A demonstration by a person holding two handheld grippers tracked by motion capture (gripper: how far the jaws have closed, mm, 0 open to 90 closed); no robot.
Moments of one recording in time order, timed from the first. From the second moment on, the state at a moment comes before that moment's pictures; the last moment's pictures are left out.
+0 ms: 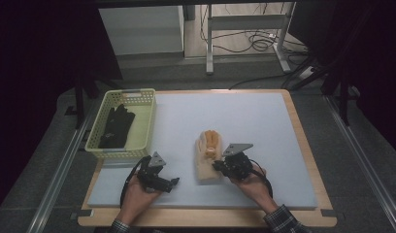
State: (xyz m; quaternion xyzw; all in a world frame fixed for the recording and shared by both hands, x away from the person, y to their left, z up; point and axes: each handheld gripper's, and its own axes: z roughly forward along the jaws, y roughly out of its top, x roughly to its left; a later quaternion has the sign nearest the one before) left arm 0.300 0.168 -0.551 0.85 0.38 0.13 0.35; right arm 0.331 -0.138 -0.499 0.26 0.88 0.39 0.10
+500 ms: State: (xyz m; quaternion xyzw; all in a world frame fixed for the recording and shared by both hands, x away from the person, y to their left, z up) left arm 0.300 0.168 -0.551 0.85 0.38 0.13 0.35; right arm 0.339 -0.187 -0.505 0.32 0.87 0.37 0.11
